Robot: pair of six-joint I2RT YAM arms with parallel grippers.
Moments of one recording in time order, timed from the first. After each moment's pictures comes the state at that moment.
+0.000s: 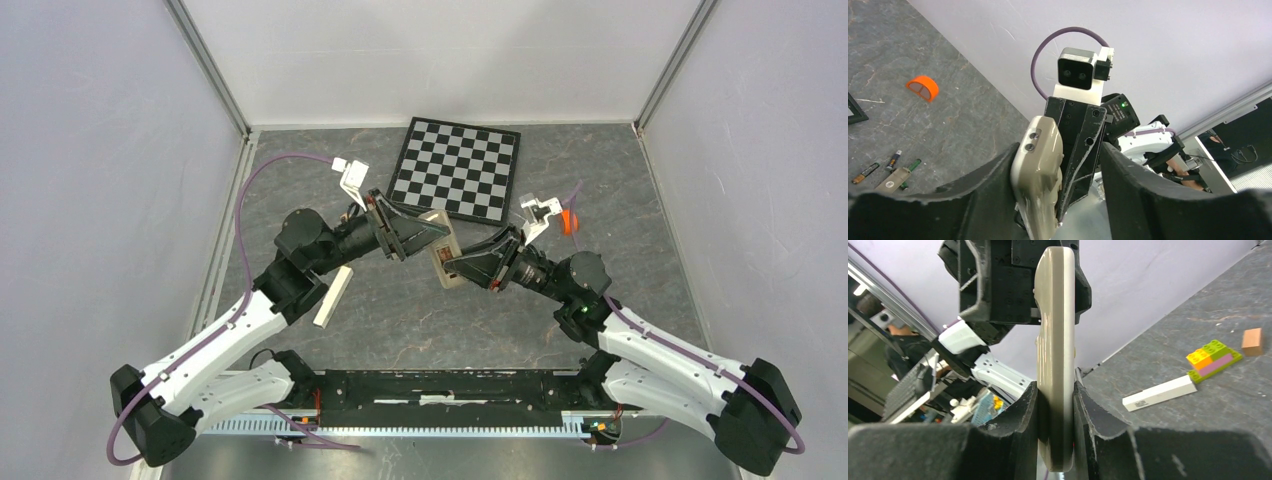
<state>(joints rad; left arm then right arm) -0.75 0.93 0.85 0.27 0.40 -0.85 0.78 0.89 0.48 0.73 -0.41 0.83</state>
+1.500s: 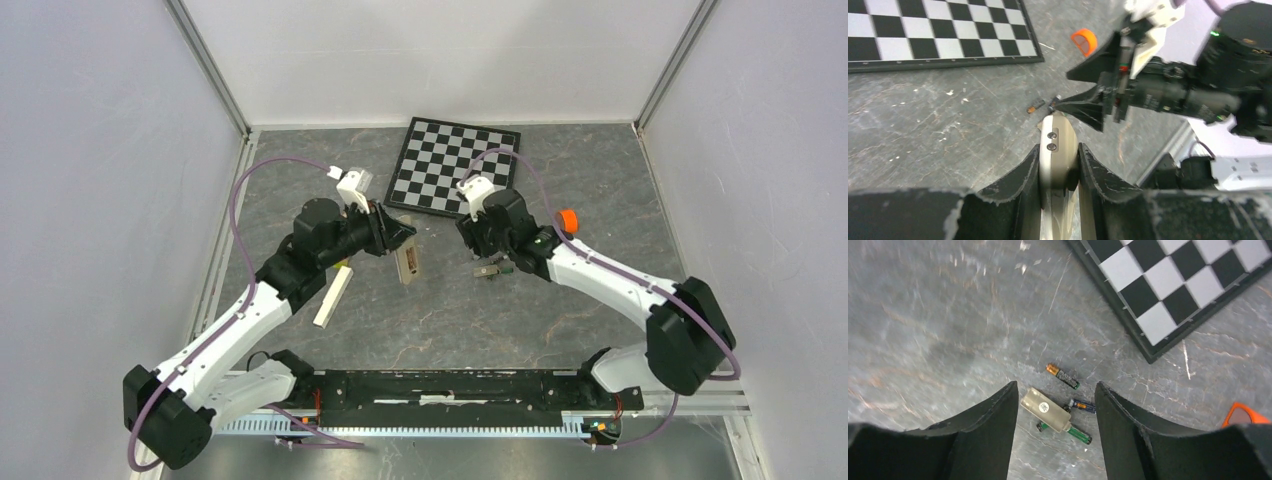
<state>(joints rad) -0.56 0.98 0.80 -0.09 0.26 -0.51 0.68 1.41 0.93 -0.20 0.11 -0.05</state>
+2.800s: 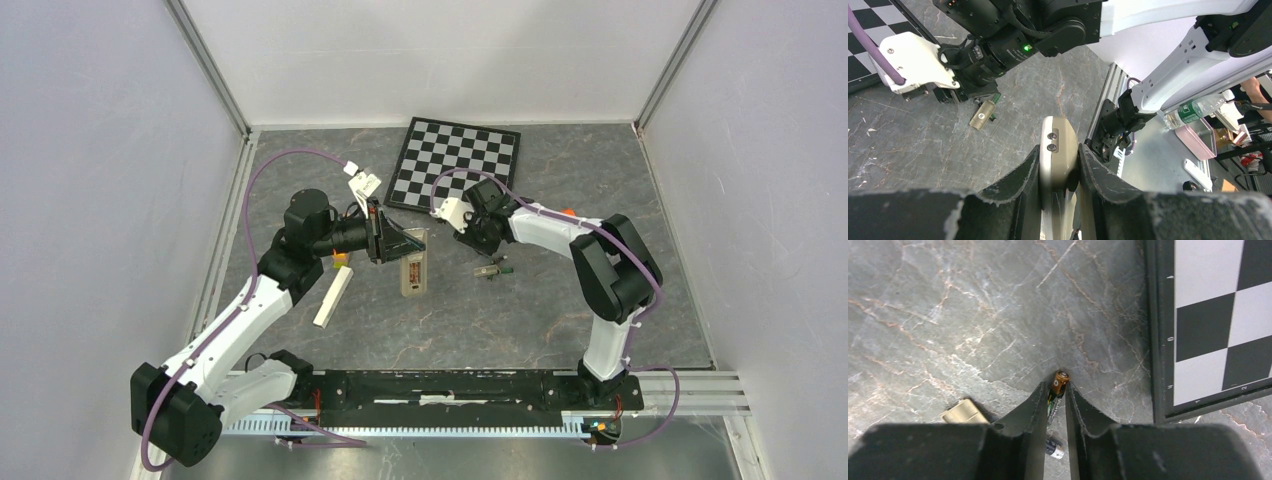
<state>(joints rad) -0.47 1.01 0.80 0.03 0.79 -0.45 0.56 1.87 1.19 -0.43 -0.08 -0.57</state>
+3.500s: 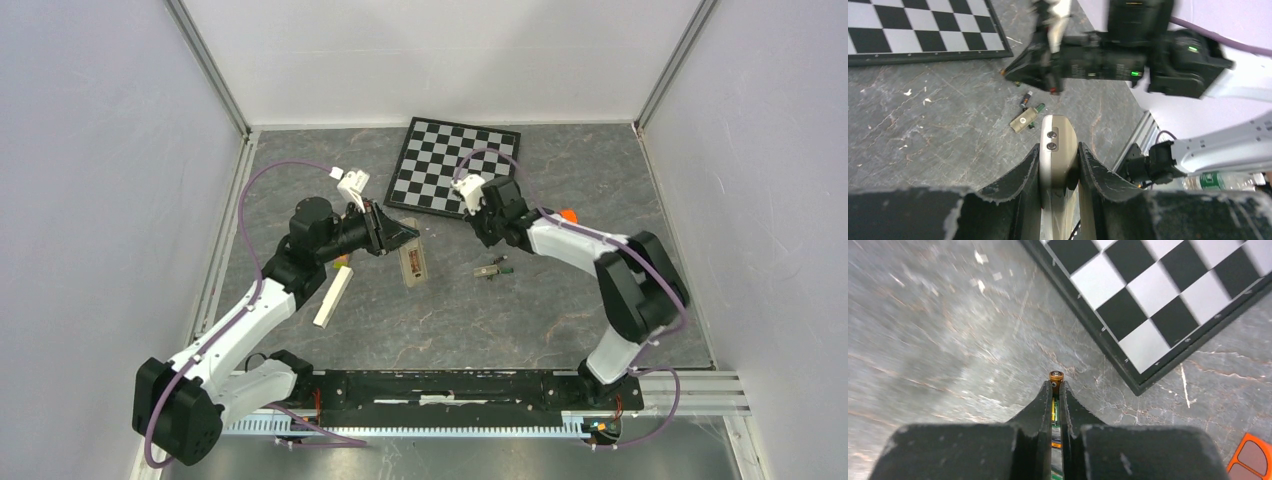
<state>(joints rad) -0.47 1.02 0.72 0.10 0.50 -0.60 0.54 1.69 1.02 -0.14 -0.04 -0.20</state>
